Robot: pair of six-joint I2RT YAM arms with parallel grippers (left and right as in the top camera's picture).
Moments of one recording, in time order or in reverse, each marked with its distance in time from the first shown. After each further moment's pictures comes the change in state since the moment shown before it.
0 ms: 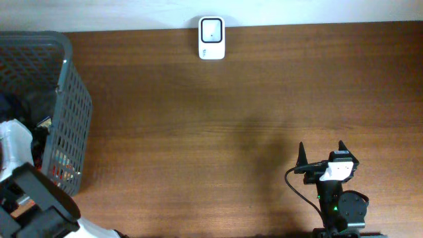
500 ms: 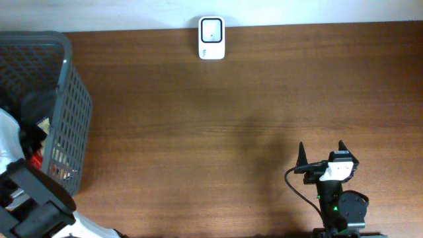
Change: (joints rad) left arm 0.015 0.059 0.251 -0.215 0.008 0.003; right arm 0.000 0.000 0.000 0.000 0.000 0.000
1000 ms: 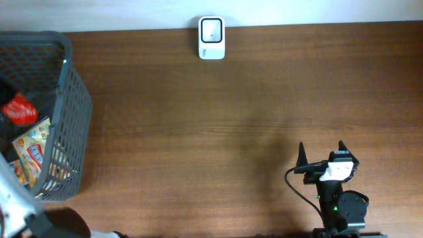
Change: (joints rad) left arm -0.002 -0.239 0.310 0.053 0.524 0.040; right arm 0.000 0.000 0.000 0.000 0.000 0.000
